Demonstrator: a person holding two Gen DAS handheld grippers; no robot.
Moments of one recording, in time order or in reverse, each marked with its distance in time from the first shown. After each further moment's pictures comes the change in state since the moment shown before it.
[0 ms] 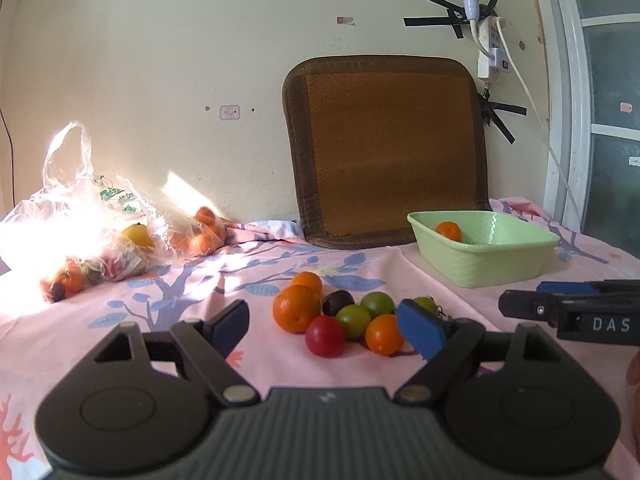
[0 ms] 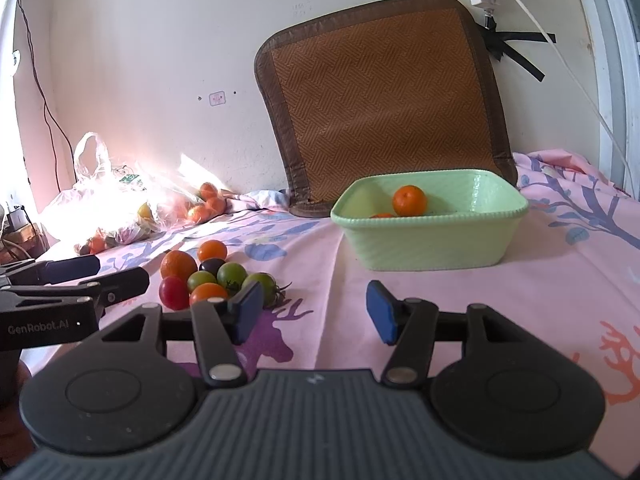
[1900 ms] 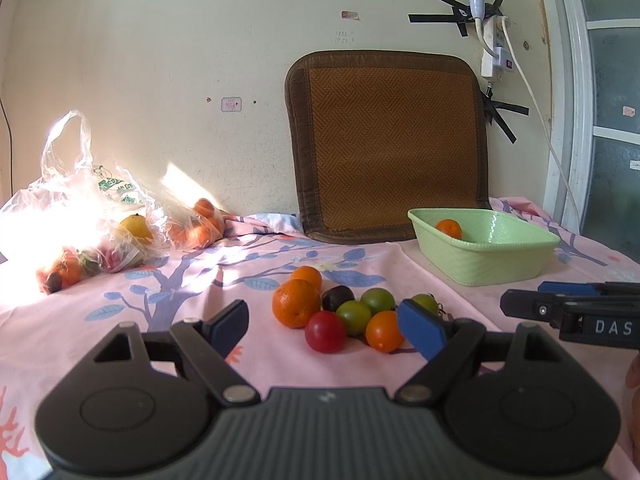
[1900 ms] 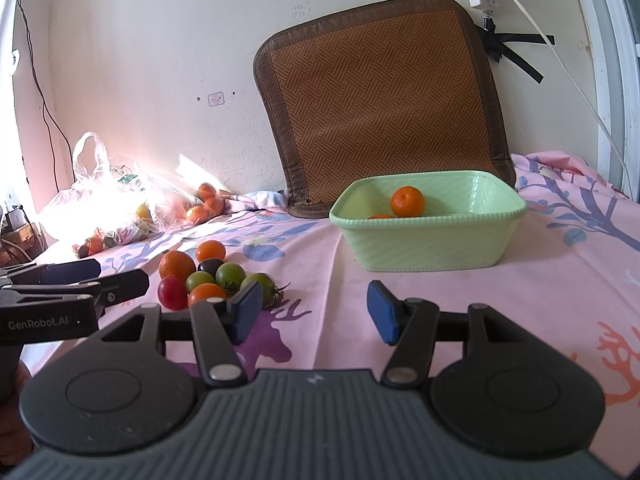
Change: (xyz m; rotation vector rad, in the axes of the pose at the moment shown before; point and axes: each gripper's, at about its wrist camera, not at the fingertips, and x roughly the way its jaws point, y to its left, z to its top) left arm 0.002 0.003 0.000 -0.016 0.013 -0.004; right arm -0.001 0.000 0.000 -0.003 -0.002 0.000
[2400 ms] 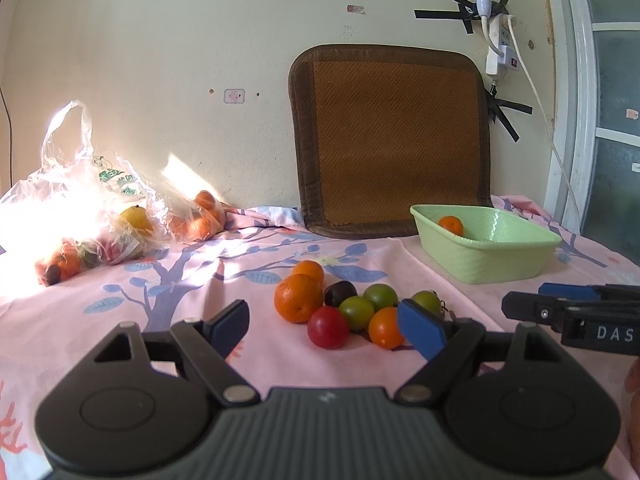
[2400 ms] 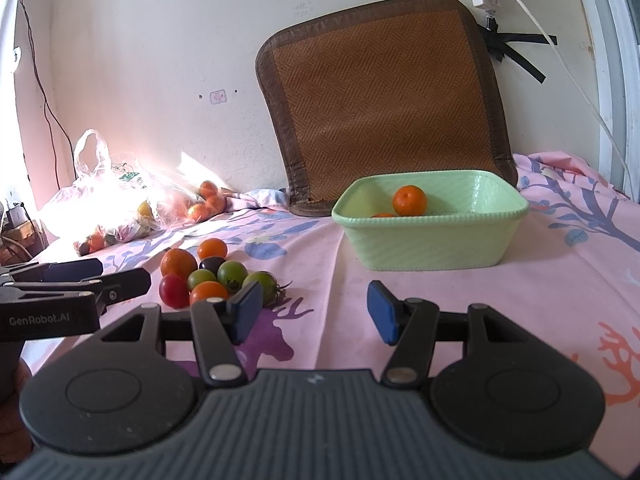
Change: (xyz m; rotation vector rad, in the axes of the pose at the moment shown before) left arm 0.003 0.004 0.000 -0.024 0.027 -0.007; right arm 0.001 0.001 0.000 -0.008 0.006 -0.004
